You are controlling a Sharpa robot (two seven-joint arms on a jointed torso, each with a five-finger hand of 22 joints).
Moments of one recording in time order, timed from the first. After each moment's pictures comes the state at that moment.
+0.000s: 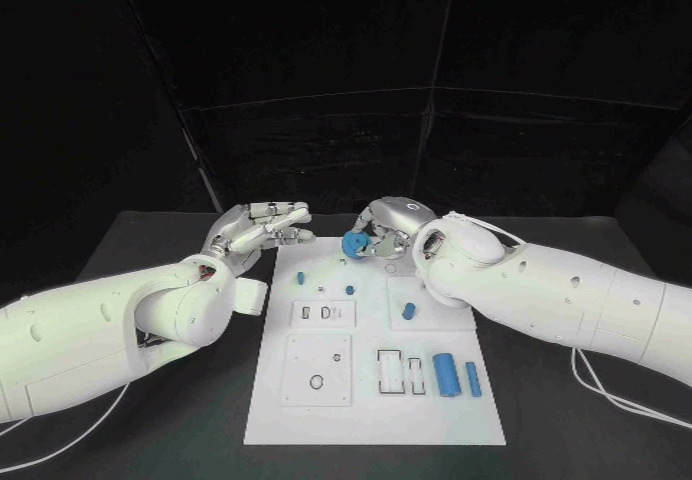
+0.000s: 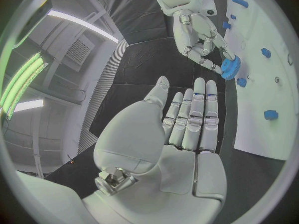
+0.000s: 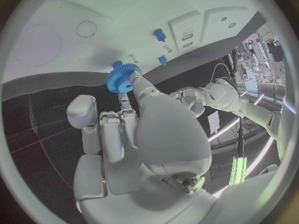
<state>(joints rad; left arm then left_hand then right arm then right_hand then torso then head) 1.27 -0.93 -0.10 1.61 0.08 -0.36 0.50 1.39 0.09 -0.05 -0.04 0.05 0.89 0.23 0.10 0.07 0.97 0.18 0.13 0.07 1.11 0.12 0.20 0.18 0.17 0.91 0.24 0.31 0.12 1.27 -0.48 0.00 1.28 -1.59 -0.34 -0.18 1.43 -0.01 0.17 0.05 0.15 0.98 0.15 0.19 0.03 1.45 0.04 1.45 1.31 1.47 -0.03 1.54 1.31 0.13 1.26 0.08 1.32 0.93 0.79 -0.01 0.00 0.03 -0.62</state>
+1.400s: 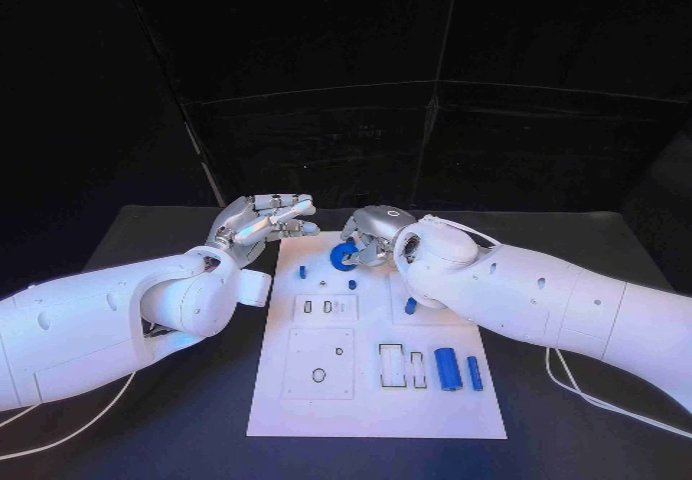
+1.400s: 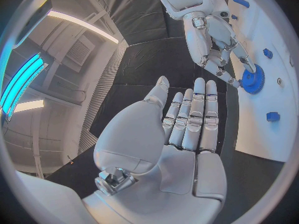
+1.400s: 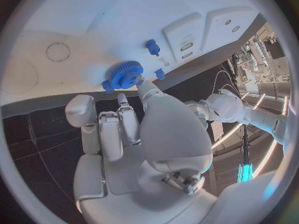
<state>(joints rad) 1.27 -0.93 -0.10 1.61 0.08 -0.36 0.50 1.39 0.09 -0.05 -0.04 0.05 0.89 0.23 0.10 0.07 0.97 0.18 0.12 0.07 1.11 0.12 0.20 0.18 0.17 0.91 0.24 0.31 0.12 1.24 -0.38 0.00 1.19 -1.61 -0.26 -0.22 1.32 -0.06 0.15 0.07 0.11 0.87 0.18 0.06 0.06 1.41 0.09 1.41 1.31 1.47 0.01 1.54 1.31 0.13 1.25 0.11 1.32 0.92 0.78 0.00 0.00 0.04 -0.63</state>
